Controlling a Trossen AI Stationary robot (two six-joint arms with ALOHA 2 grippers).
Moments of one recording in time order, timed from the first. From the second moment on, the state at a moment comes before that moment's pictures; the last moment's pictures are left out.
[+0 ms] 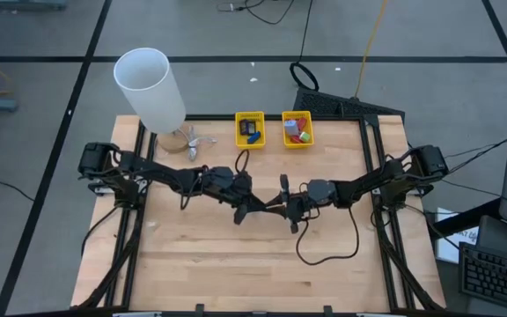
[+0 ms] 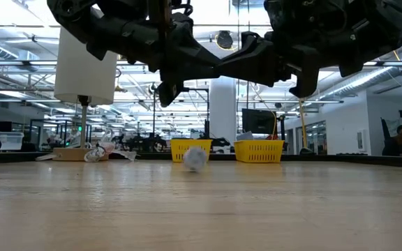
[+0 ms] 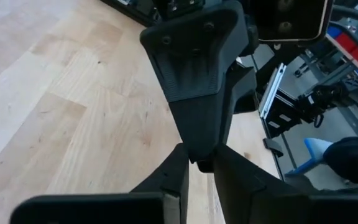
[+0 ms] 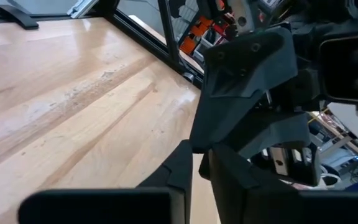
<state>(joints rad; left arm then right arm) -0.03 1.65 0.83 0.46 0.24 -0.53 0.12 1.61 0.58 0.87 -0.02 -0.58</state>
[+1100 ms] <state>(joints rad) -0.14 1.87 0.83 0.26 -0.24 -0.24 0.08 1.61 0.58 0.88 0.05 -0.42</state>
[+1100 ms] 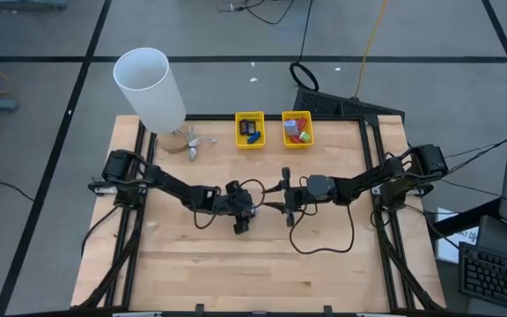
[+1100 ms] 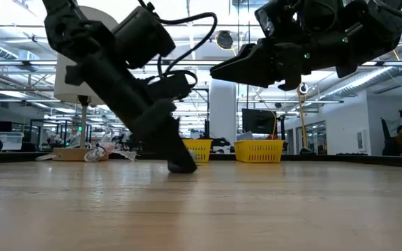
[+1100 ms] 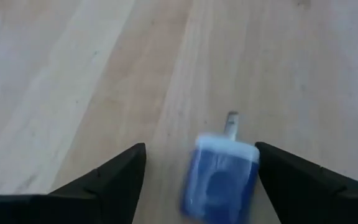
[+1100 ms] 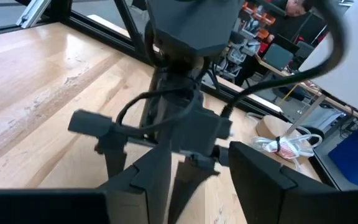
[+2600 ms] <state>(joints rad) -0.12 1.65 0.82 0.22 -0.07 -0.35 0.10 1.61 0.58 0.82 0.05 -0.63</state>
